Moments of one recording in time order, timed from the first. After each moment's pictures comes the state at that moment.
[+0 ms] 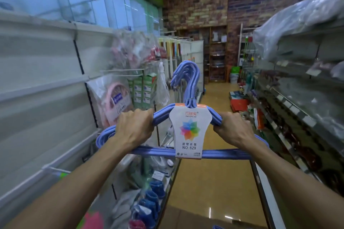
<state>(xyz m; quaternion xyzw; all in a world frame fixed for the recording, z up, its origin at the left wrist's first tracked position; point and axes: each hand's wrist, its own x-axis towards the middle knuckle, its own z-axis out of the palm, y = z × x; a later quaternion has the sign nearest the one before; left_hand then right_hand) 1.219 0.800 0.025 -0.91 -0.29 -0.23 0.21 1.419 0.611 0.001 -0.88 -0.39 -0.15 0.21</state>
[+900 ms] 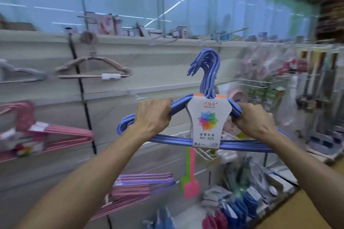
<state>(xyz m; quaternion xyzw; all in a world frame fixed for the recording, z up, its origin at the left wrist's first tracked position) 0.942 0.675 0.117 -0.73 -0.58 -0.20 0.29 1.218 0.674 0.096 -0.67 -0.68 -0.12 0.29</state>
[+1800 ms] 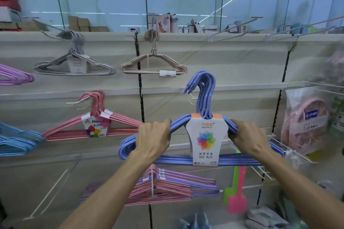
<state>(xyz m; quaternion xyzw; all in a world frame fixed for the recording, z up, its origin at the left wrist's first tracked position) 0.809 0.652 0.053 -0.61 -0.72 -0.14 0.31 1.063 0.756 0.044 -0.53 -0.79 -0.09 0.28</state>
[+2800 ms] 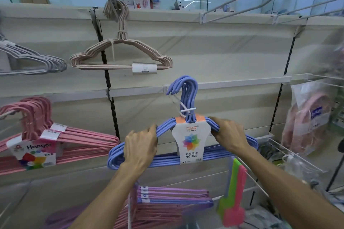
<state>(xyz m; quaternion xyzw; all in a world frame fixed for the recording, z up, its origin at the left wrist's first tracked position) 0.758 0.836 0.001 -0.60 -0.71 -0.18 0.33 1.005 0.948 0.004 -0.51 -0.80 -0.12 0.29</state>
